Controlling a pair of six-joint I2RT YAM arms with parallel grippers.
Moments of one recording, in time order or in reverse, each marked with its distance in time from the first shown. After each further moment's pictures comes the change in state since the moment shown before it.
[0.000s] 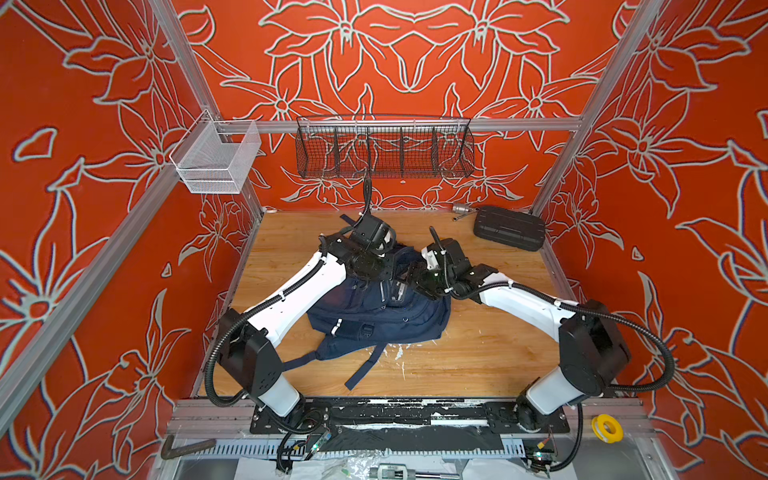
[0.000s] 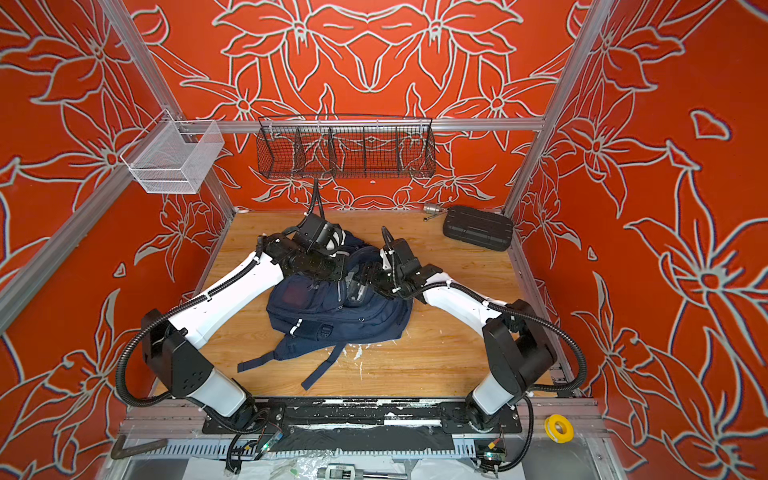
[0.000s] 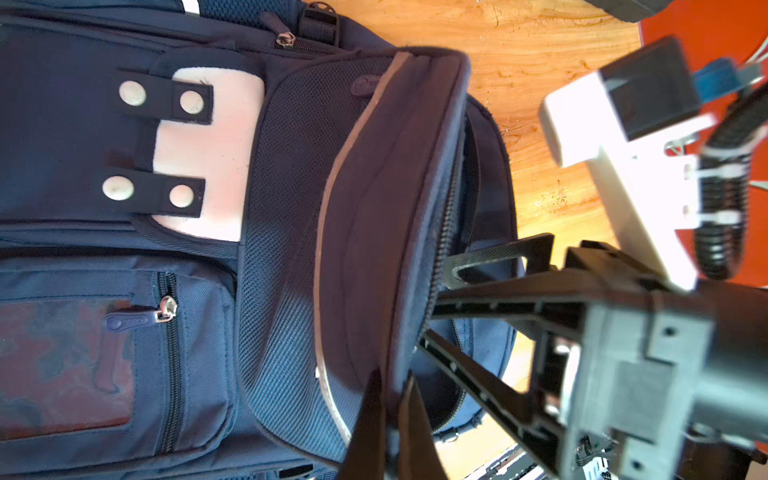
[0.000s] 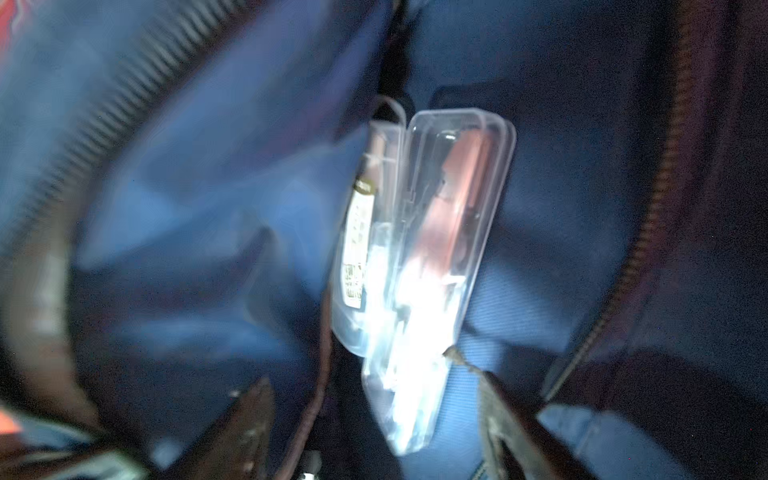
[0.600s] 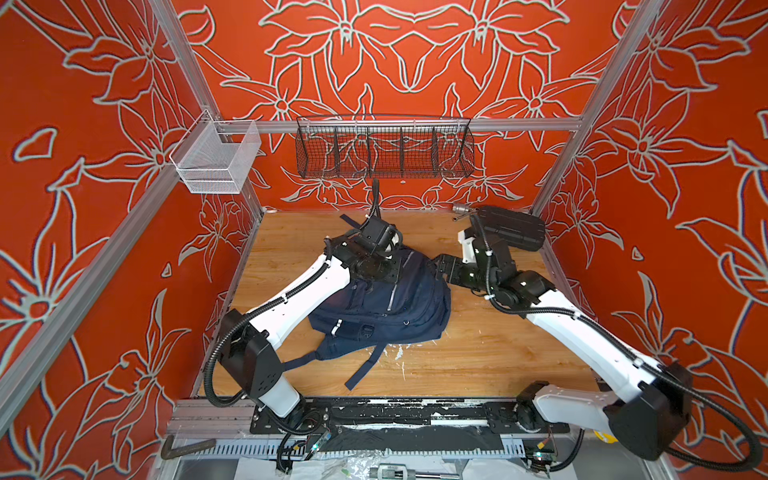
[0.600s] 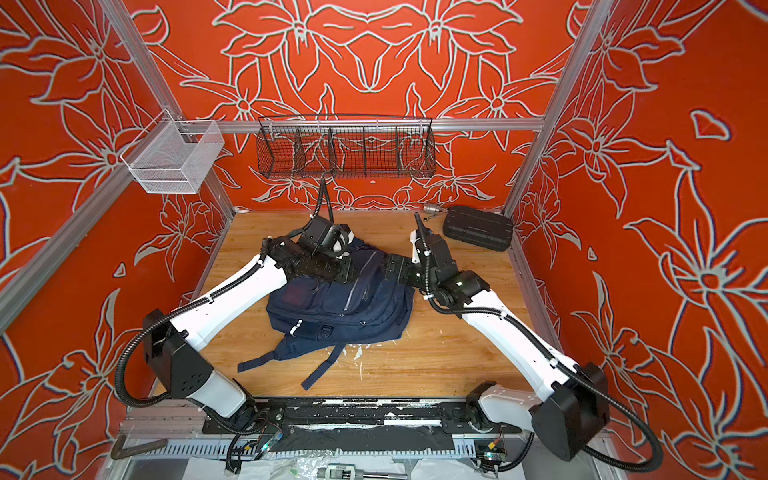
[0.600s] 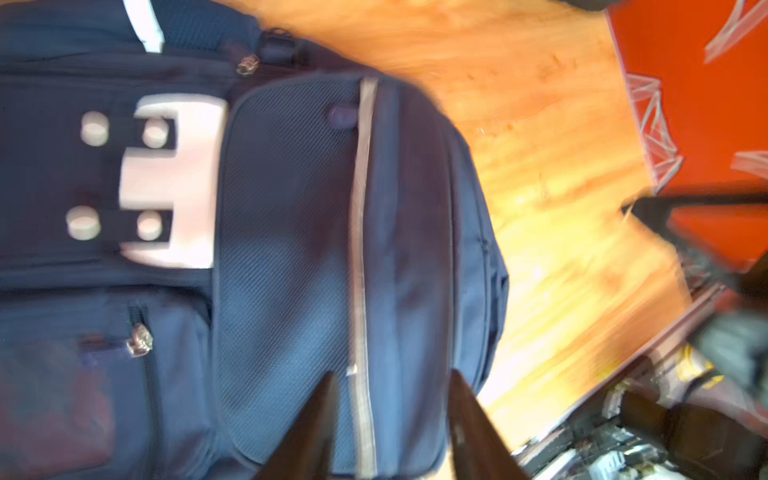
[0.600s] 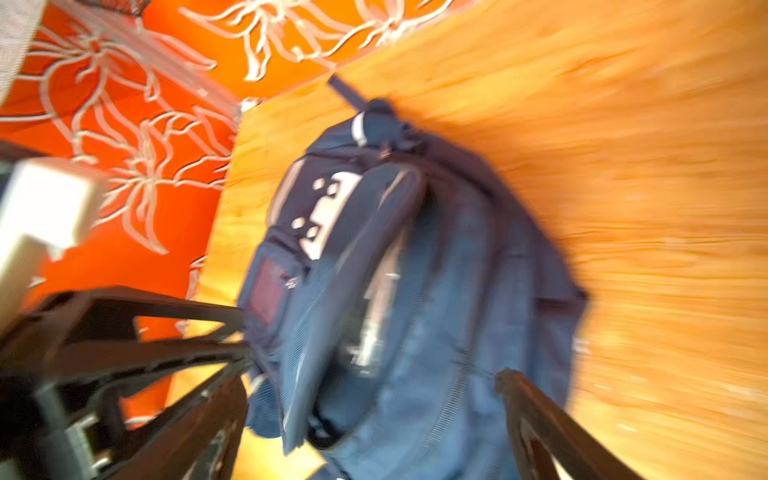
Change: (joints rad) left arm -0.061 -0.002 -0.004 0.055 -0.011 0.073; right arm -0.074 -0.394 -0.069 -0.207 0.284 -0.294
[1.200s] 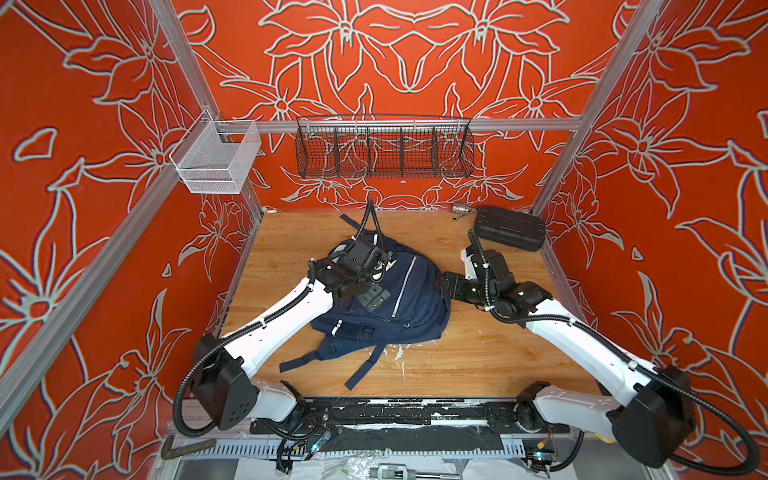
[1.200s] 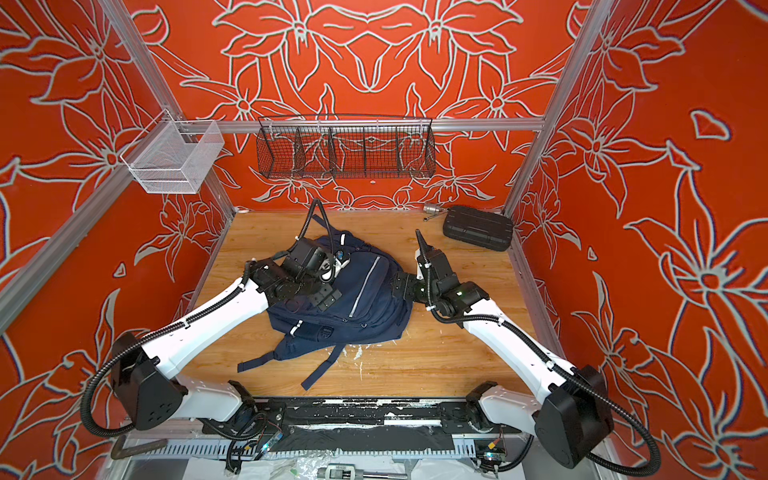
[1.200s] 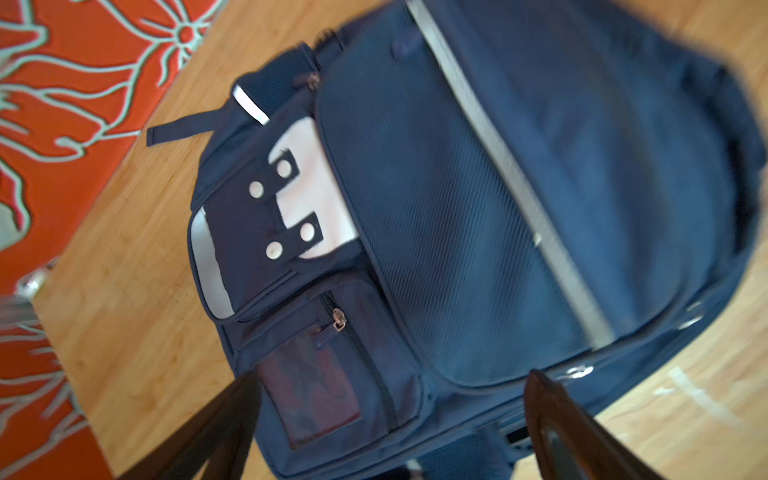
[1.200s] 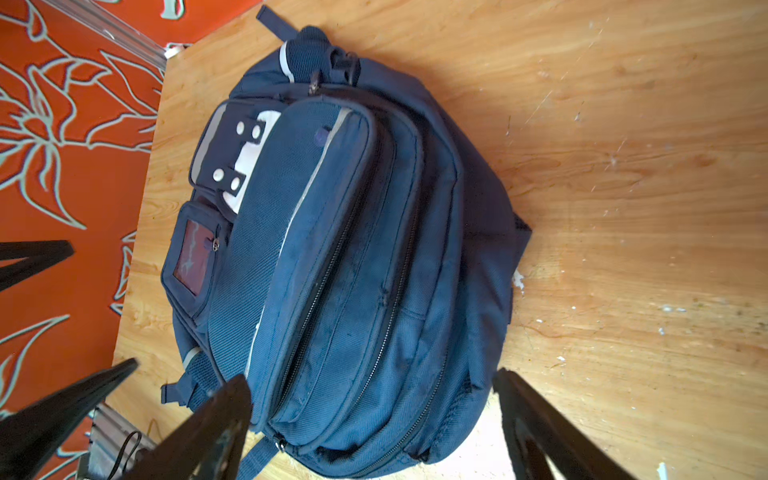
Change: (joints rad) left arm 0.009 -0.198 -0.316 0.068 -0.281 0.705; right arm -0.010 -0.001 -0.126 -0.016 -0.030 -0.002
